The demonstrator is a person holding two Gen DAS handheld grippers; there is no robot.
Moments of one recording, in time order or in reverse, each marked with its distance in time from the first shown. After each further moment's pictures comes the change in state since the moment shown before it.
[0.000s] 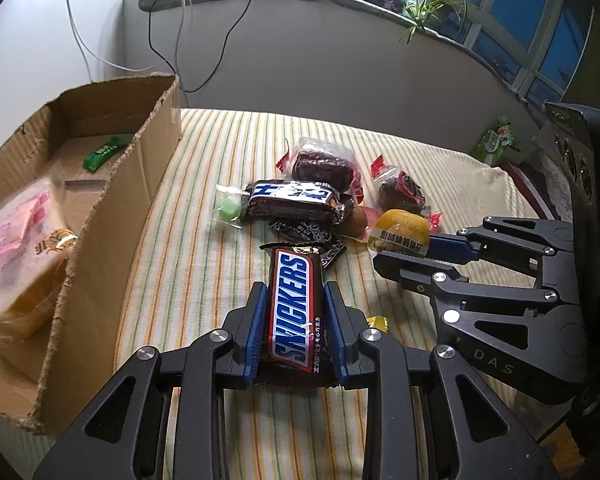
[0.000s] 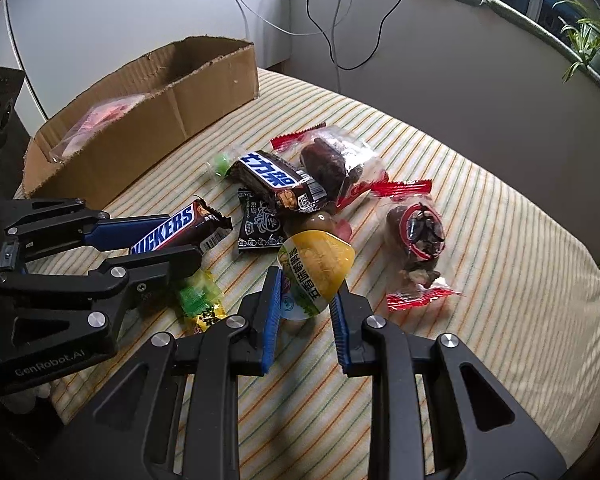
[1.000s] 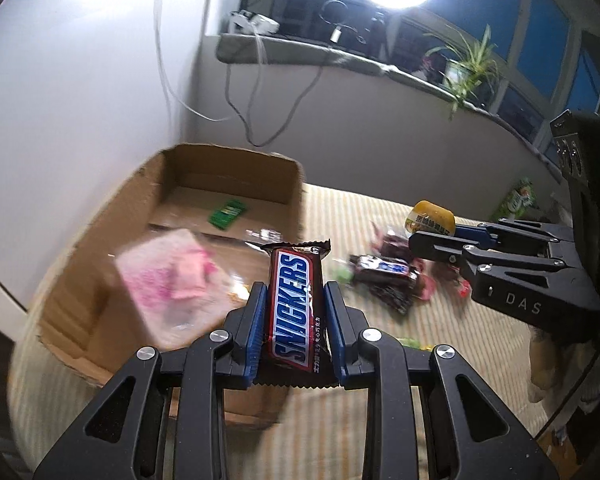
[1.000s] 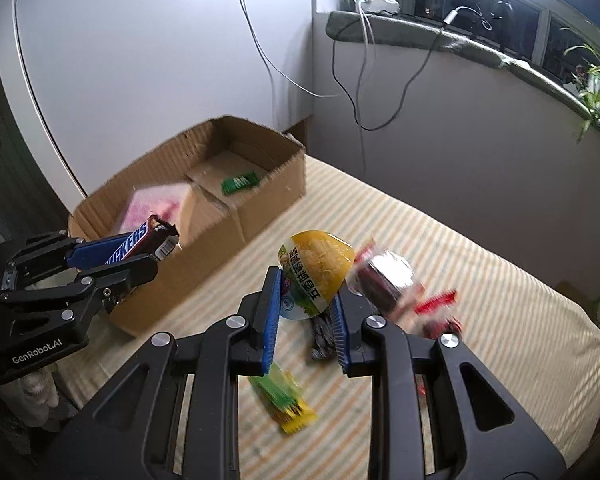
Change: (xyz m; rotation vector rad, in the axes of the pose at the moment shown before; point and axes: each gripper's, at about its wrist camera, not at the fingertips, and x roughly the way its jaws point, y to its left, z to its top) left arm -0.087 0.079 0.009 -0.097 -0.180 0.107; right arm -0.037 0.039 0.070 0.000 -0.128 0.054
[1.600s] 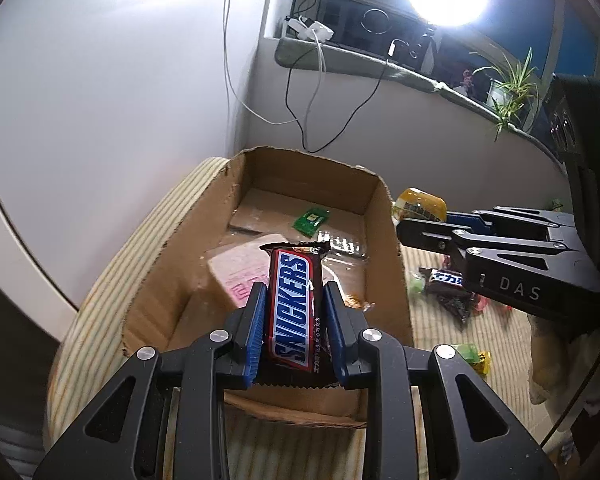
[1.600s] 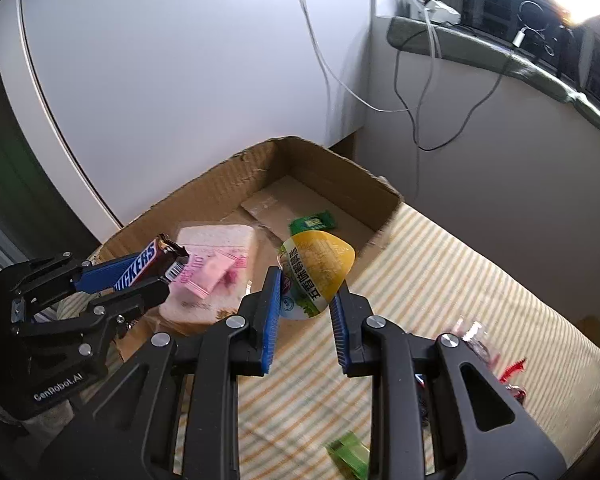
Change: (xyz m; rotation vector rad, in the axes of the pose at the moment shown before) left arm -0.008 0.059 0.001 -0.063 -0.011 0.096; right arm 0.043 0.066 0.049 -0.069 0.014 0.089
